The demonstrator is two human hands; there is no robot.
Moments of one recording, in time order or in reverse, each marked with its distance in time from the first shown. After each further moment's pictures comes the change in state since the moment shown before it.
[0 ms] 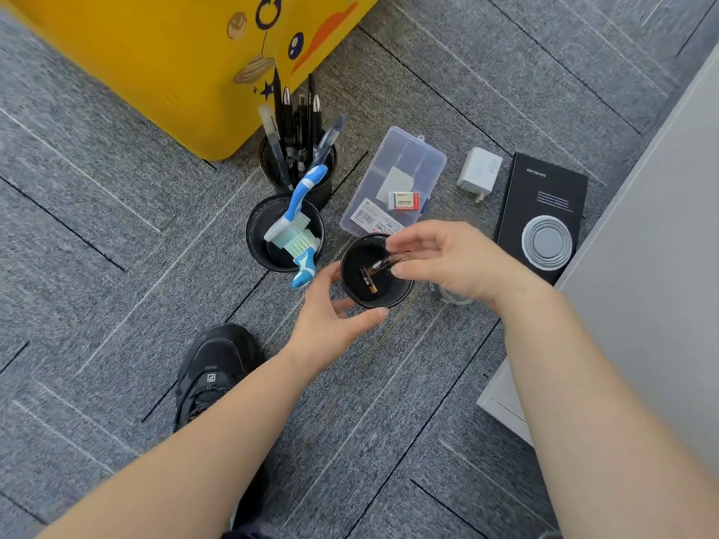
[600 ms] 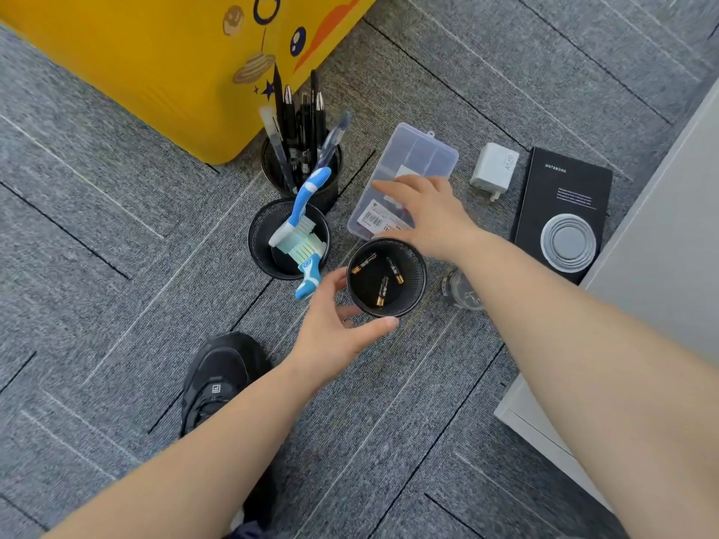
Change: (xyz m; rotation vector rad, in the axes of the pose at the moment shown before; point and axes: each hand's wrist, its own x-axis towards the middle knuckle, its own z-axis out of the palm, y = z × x) left_hand 0.000 0.003 -0.004 0.054 0.006 -0.017; right_hand 0.097 0.025 -0.005 -0.795 0.174 -0.236
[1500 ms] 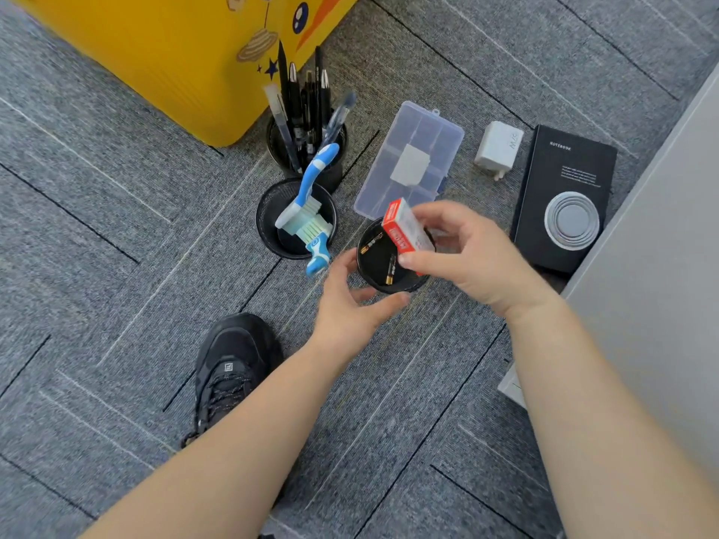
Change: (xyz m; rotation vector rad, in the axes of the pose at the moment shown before) left_hand -0.001 -0.005 0.015 -0.086 0.062 -0.024; right_hand -0.097 -0.035 -0.011 0.918 0.058 0.132
